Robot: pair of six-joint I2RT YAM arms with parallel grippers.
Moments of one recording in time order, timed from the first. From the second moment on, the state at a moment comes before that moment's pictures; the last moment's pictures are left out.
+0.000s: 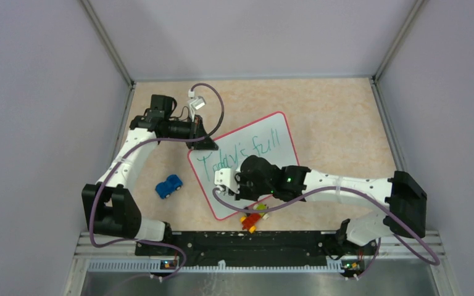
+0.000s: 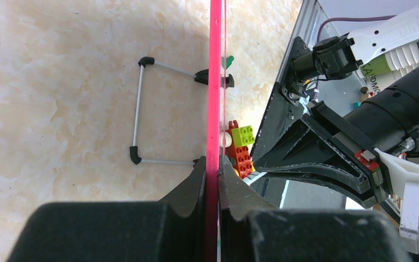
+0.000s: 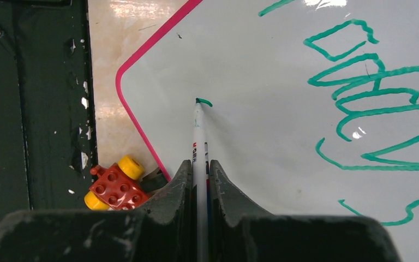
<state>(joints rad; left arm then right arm) -0.13 1.41 1.20 -0.77 1.10 0.21 1.20 1.40 1.02 -0.34 -0.08 -0.39</state>
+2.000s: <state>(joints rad) -0.13 1.41 1.20 -0.77 1.10 0.21 1.21 1.40 1.06 -0.41 0.02 -0.41</state>
